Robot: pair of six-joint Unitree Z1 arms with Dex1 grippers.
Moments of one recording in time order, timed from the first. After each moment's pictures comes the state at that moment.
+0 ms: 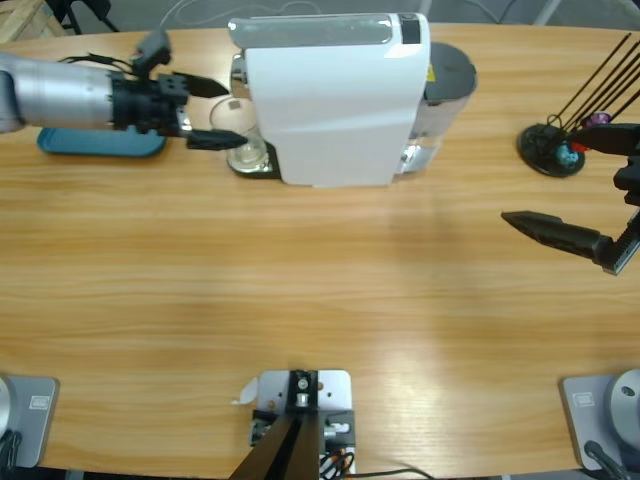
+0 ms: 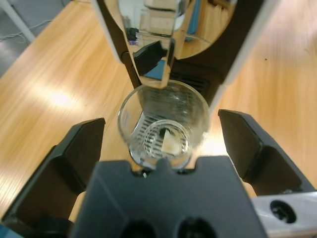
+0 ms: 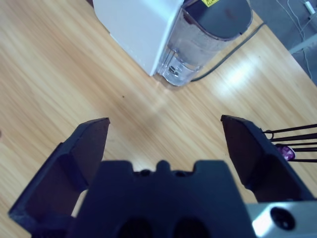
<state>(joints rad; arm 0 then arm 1) -0.43 1.85 -0.77 -0.41 -0.70 0.55 1.02 1.08 -0.75 0.44 -0.36 -0.01</state>
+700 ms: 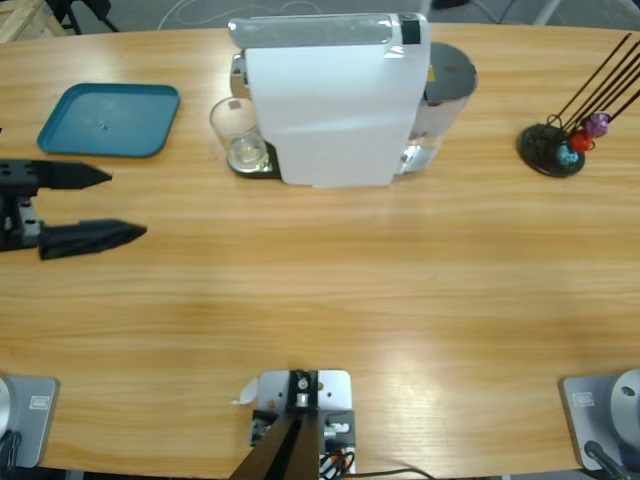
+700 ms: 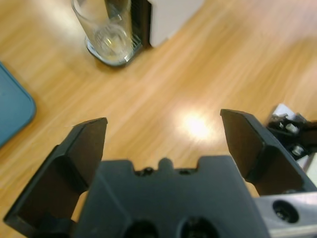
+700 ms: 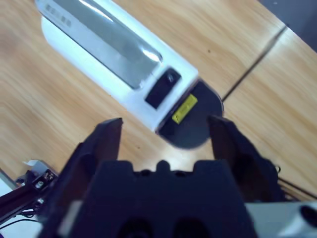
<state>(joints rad) -0.68 1.16 -0.66 0.27 -0.28 0.09 0.57 1.74 -1.87 1.05 0.10 -0.10</state>
